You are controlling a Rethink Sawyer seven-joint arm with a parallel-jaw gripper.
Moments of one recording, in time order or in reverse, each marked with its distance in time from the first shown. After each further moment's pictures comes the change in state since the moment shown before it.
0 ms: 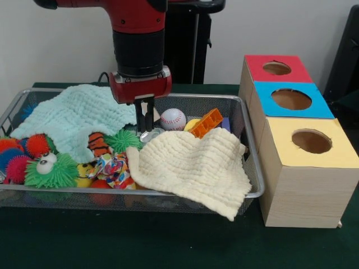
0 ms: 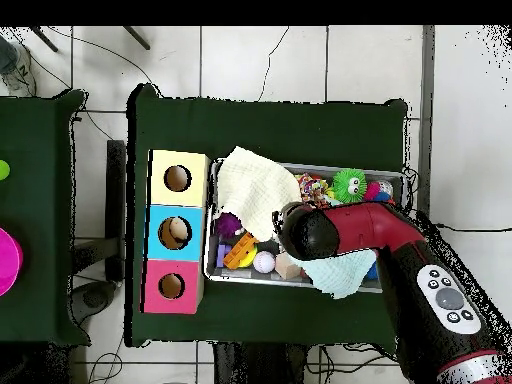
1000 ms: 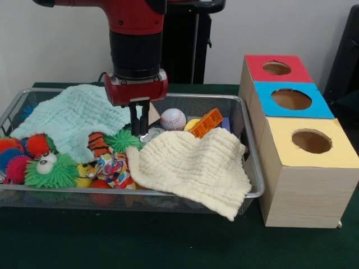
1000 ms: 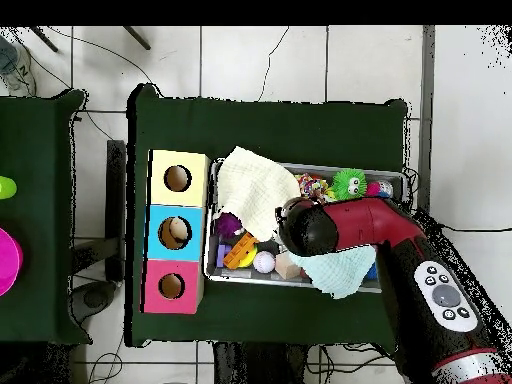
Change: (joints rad) arm 0.034 0.000 -0.038 -0.034 -0.011 0.000 0.000
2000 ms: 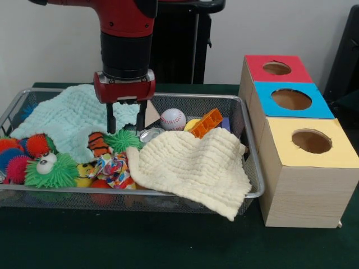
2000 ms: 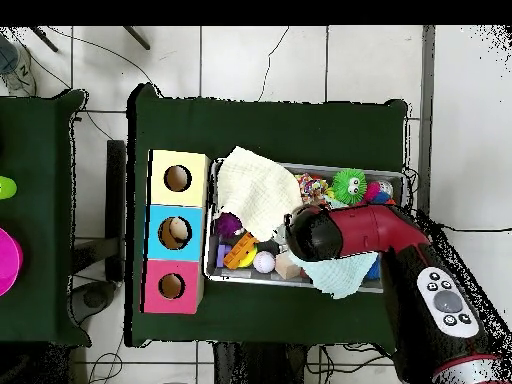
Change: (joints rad) arm 0.022 0.001 -0.075 -0.004 0.000 0.000 0.000
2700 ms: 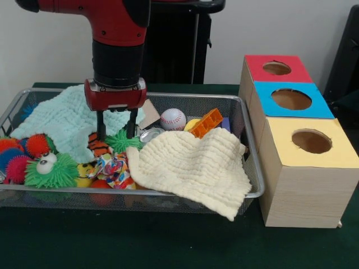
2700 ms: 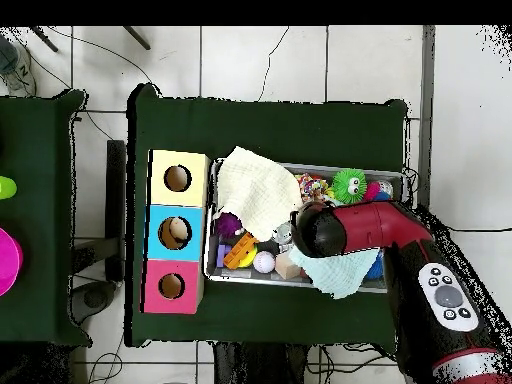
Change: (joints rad) arm 0.000 0.034 -0.009 -0.046 -0.049 0.000 0.000
